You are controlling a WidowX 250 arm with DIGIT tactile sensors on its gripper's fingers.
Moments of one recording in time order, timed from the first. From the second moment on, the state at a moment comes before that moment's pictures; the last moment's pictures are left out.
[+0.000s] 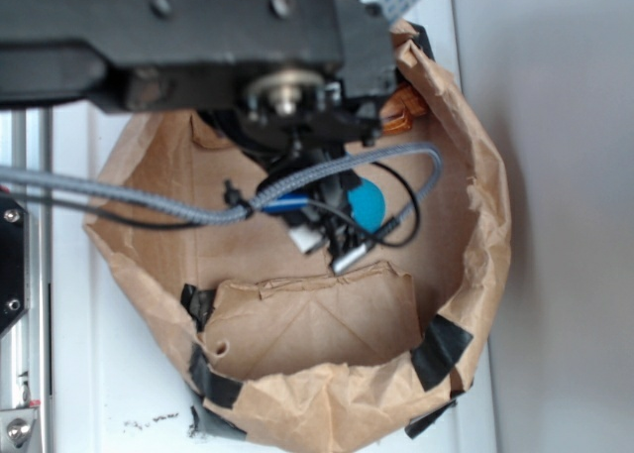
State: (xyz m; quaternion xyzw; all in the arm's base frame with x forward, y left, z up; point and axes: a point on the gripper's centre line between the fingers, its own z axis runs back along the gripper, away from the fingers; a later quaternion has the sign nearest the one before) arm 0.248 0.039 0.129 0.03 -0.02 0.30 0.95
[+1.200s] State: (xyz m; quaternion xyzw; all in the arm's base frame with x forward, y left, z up) arm 0.242 0.020 0.085 0.03 -0.07 0.26 0.96
